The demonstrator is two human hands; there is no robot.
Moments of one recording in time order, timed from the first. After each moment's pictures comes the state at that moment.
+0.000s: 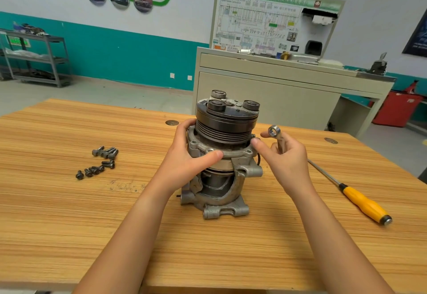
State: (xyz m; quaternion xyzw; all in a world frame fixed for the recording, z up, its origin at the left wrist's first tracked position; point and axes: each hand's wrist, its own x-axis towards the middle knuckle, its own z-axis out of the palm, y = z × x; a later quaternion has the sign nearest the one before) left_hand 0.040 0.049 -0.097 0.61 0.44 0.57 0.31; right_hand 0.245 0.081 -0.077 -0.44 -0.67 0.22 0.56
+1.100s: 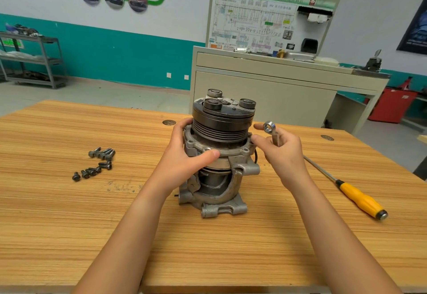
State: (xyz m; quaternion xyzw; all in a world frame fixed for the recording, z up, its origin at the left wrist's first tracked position) left_hand 0.040 0.051 -0.099 0.61 0.43 0.58 0.32; right_hand 0.243 0.083 -0.067 -0.41 -0.66 0.29 0.55
